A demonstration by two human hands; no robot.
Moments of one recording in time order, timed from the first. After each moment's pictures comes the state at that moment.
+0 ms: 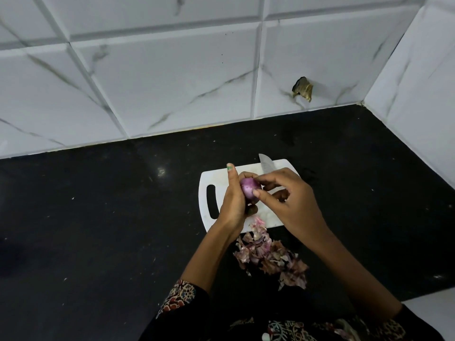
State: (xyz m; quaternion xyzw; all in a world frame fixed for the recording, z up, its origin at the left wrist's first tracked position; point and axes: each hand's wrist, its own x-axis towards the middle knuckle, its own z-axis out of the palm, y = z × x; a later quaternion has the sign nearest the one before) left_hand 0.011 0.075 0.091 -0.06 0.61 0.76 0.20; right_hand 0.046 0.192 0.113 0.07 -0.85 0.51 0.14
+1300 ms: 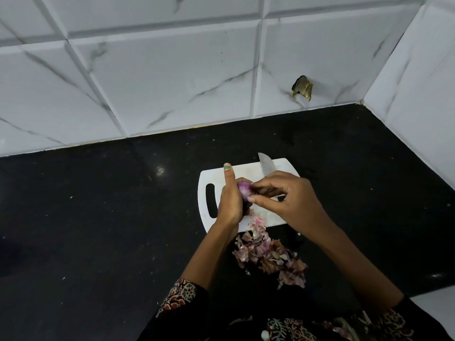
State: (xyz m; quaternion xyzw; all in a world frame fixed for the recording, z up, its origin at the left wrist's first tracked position) left_hand 0.010 0.074 0.088 -0.09 0.64 0.74 0.18; right_hand 0.039 0.200 0.113 0.13 -0.85 0.50 0.10
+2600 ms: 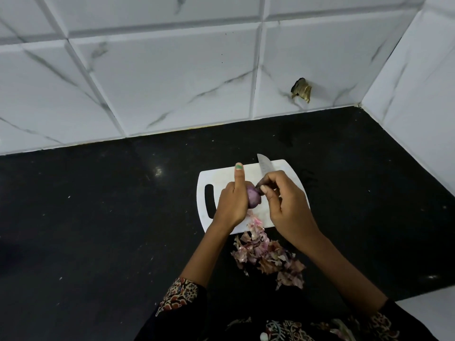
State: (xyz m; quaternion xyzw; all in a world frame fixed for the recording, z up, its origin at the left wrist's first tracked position) left_hand 0.007 0.073 0.086 0.02 0.76 0.64 0.14; right_hand 0.044 0.190 0.093 0.11 -0.87 0.44 0.19
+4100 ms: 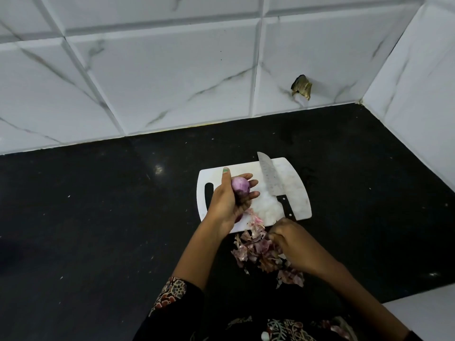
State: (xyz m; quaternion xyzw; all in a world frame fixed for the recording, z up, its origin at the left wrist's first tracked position) left_hand 0.001 0.064 0.087 -0.18 0.54 0.79 0.23; right_hand 0.079 0.211 0.055 0.01 -0.94 0.29 -0.17
